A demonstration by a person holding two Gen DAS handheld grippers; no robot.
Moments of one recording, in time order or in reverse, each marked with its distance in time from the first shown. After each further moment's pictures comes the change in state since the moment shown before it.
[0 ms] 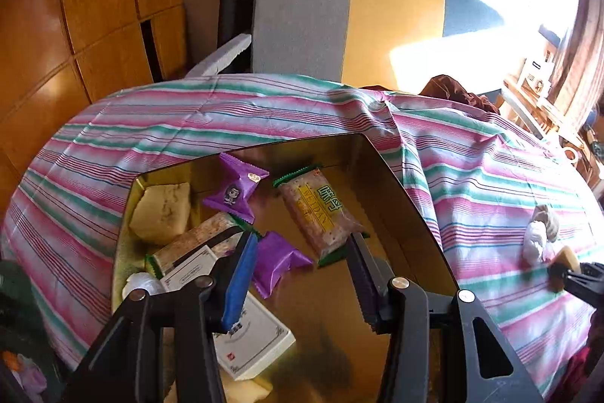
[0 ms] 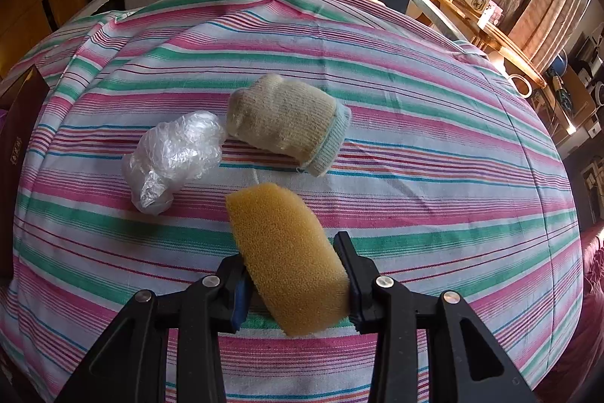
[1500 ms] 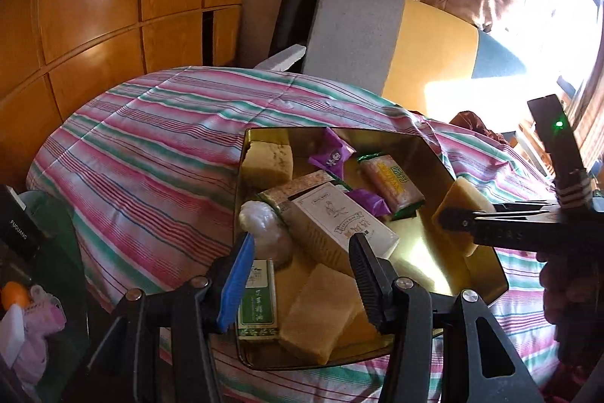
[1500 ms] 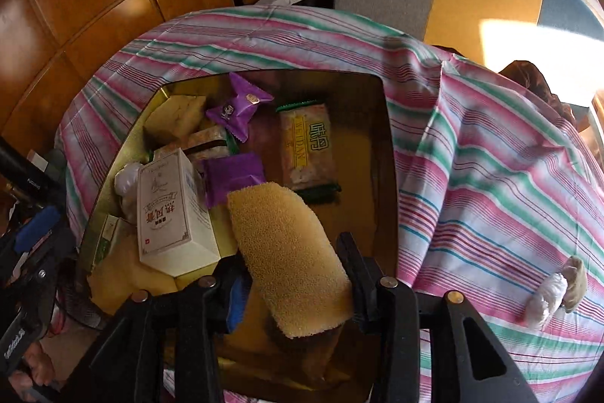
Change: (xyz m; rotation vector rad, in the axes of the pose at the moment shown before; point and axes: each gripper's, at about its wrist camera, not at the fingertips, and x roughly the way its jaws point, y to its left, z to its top) left arm -0.067 0.102 -0.073 -0.186 -0.069 0.032; right arm -0.080 0.319 0.049 -0.358 -0.013 0.418
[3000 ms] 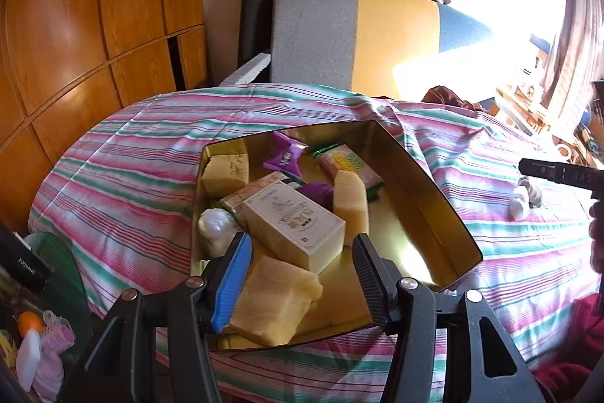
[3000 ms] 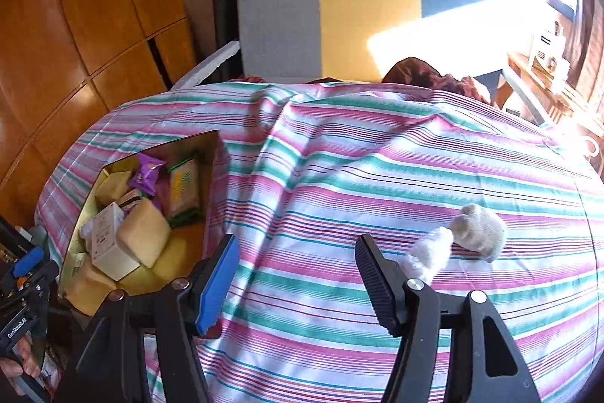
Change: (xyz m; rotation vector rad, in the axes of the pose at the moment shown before) left arm -0.018 -0.063 -0.010 0.188 -0.016 -0.019; right arm -0.108 -0.137 -0.071 0.249 -0.260 -0.139
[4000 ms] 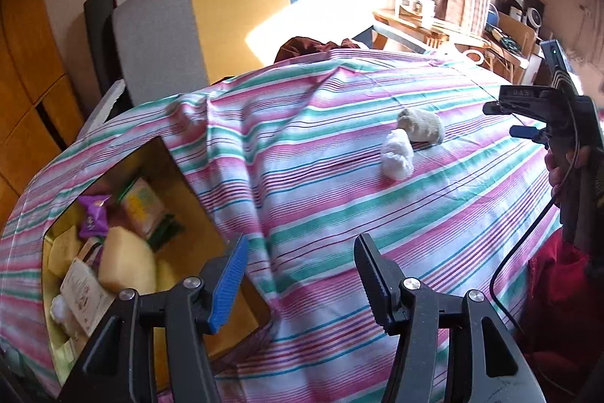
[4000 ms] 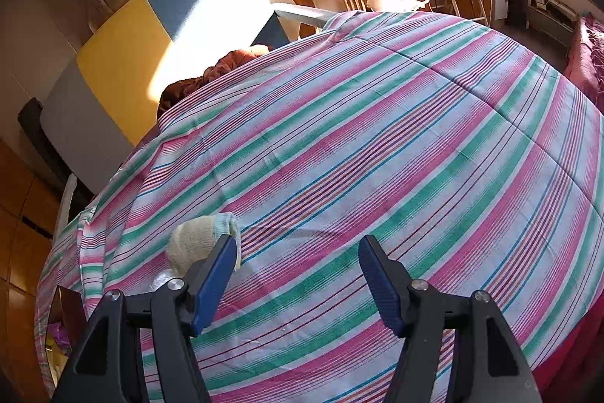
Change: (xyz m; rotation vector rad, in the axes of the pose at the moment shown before) left arm 0.048 -0.214 0.017 0.392 0.111 -0.279; right arm -0.023 -0.255 -0.063 0.709 -0.063 -0.275
